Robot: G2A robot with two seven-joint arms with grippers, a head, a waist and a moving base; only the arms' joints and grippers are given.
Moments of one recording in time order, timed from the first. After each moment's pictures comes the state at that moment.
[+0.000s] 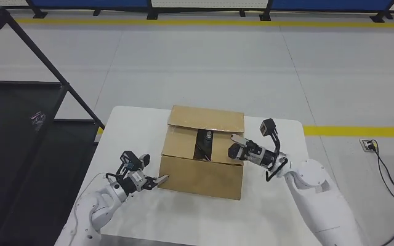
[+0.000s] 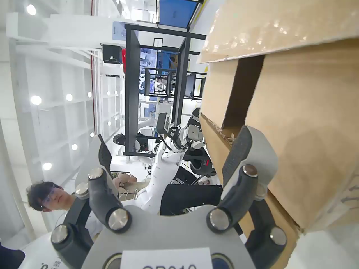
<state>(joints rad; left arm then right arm) 1.15 -1.16 -1.45 -1.37 1.23 -0.74 -0.03 -0.83 -1.20 1.25 -1.29 0.33 -0.18 0.89</state>
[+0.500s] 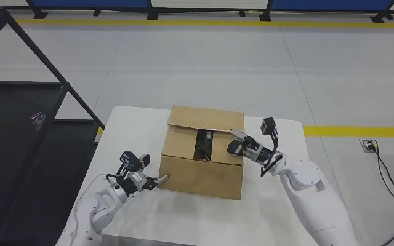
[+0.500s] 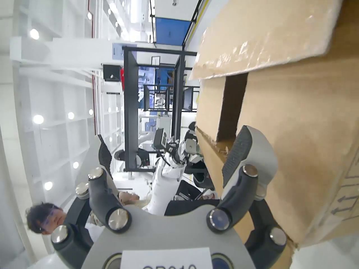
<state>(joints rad) 1.17 -1.16 -1.44 -1.40 1.21 -0.71 -0.04 -0.80 -1.22 1.21 -1.25 0.33 -0.10 0.71</state>
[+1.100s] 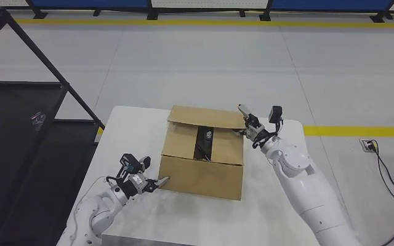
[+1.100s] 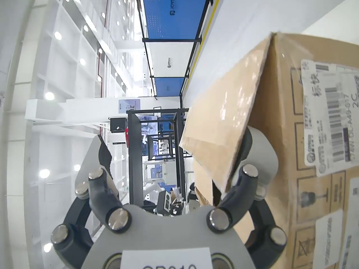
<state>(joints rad) 1.19 -1.15 -1.43 -1.41 1.19 -0.71 -0.03 -0.63 -1.28 1.13 -1.03 0.39 -0.13 0.41</state>
